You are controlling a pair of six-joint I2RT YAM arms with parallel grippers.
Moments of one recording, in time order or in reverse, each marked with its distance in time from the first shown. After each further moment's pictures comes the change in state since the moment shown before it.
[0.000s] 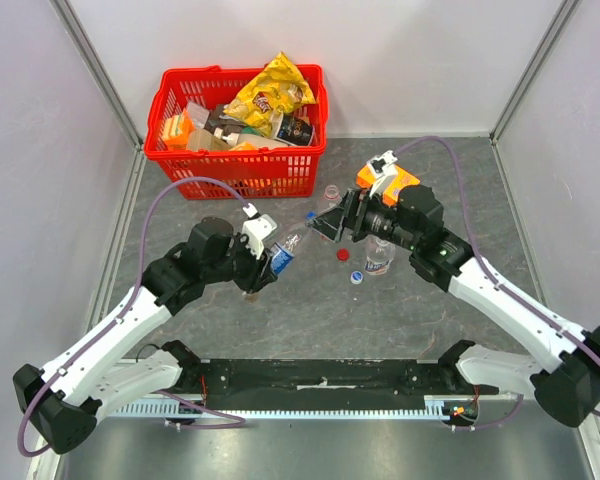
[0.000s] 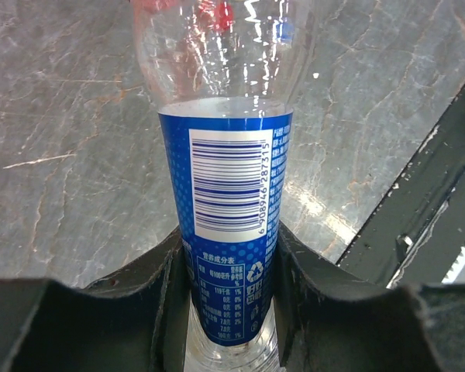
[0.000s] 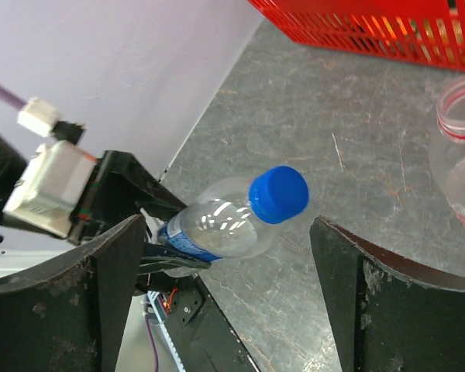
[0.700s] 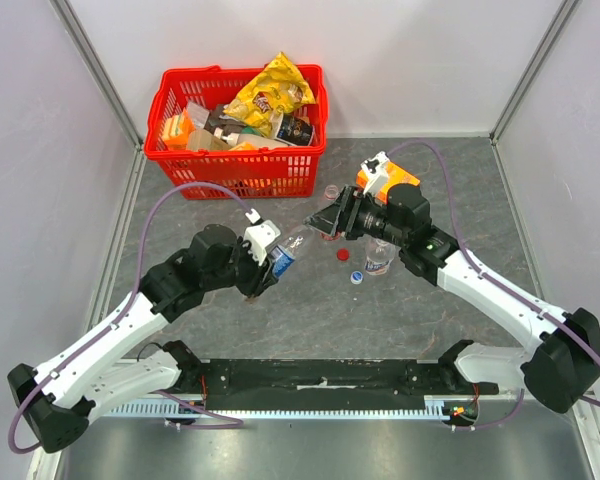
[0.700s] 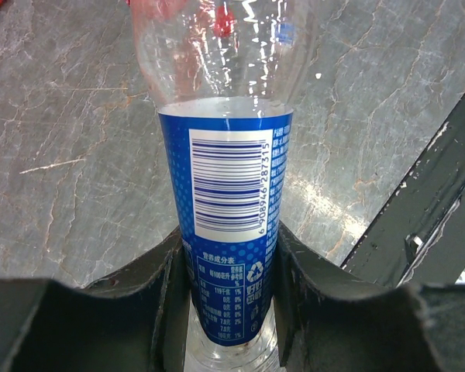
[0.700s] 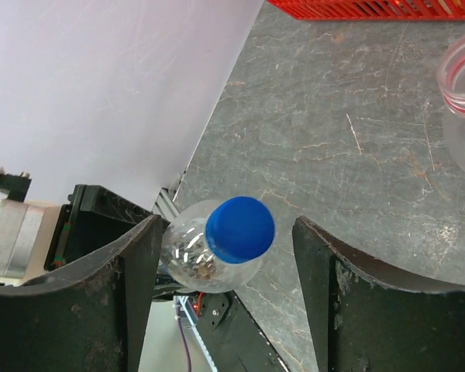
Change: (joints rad) left arm -0.086 -0.034 -0.003 -0.001 -0.122 0.001; right arm -0.011 0.106 -0.017 0.061 -0.032 0.150
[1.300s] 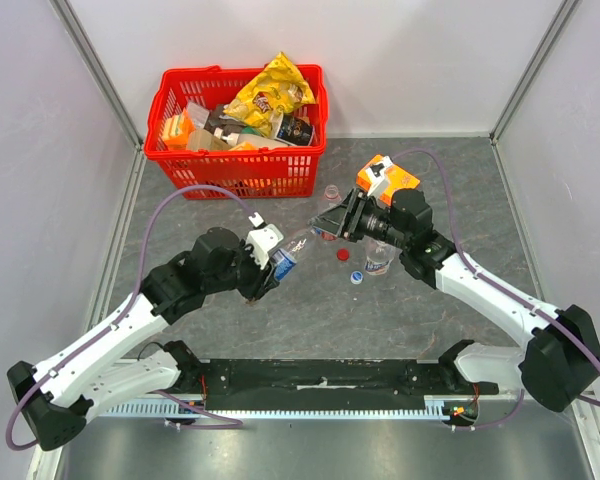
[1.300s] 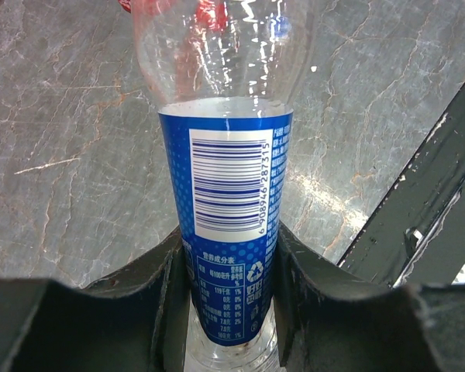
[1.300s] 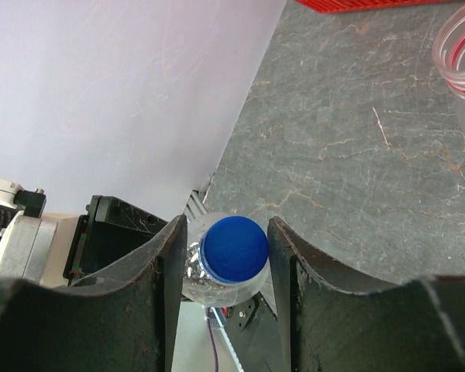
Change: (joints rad) left arm -0.036 -0.006 -0.006 -0.006 -0.019 0.000; right arm -0.037 0.013 -0.090 0.145 -0.069 0.119
